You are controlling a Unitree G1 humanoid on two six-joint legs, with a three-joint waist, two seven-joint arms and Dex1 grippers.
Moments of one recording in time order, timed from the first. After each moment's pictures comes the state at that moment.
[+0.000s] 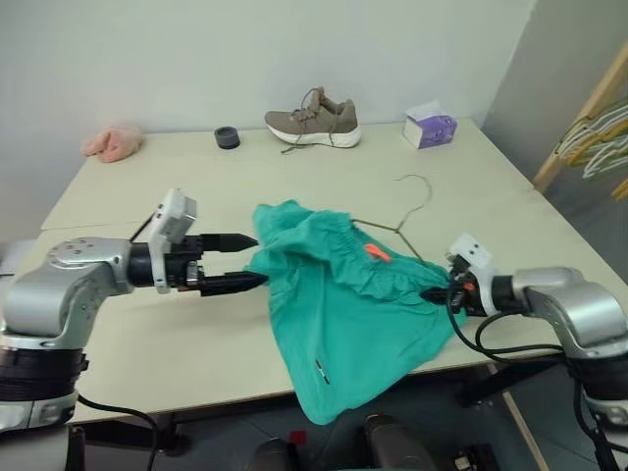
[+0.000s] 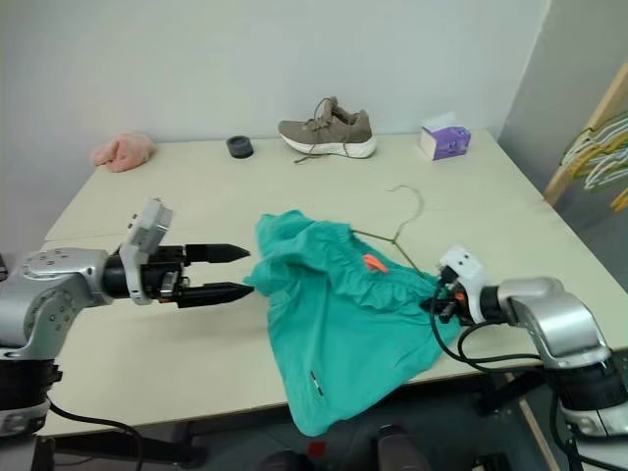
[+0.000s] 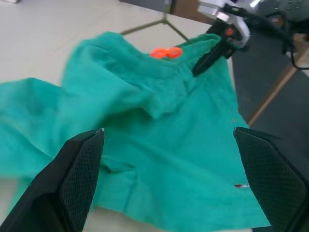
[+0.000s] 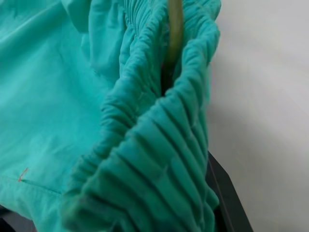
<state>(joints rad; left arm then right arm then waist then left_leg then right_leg) -0.40 0.84 0.08 -0.14 -0.65 0.73 -1.28 -0.29 -0.68 -0.06 -0.27 0.31 1.13 0.90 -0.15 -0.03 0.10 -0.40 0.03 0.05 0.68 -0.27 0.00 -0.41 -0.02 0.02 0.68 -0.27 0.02</state>
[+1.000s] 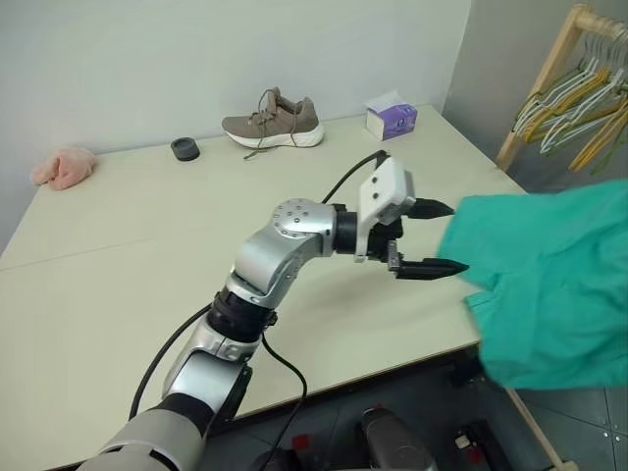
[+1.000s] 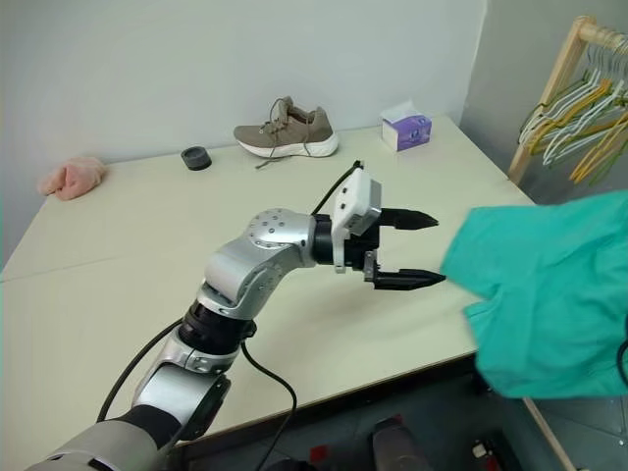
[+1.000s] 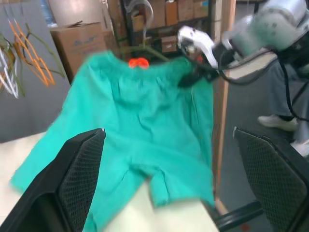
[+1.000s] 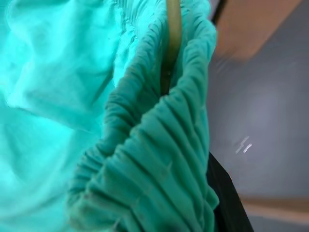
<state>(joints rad) -0.87 0.16 -0.32 -0.04 -0.38 0.52 -0.95 -0.10 -0.85 -0.93 -0.20 0.21 1.31 0.38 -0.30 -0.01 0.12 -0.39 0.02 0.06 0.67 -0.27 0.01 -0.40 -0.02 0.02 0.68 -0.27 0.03</state>
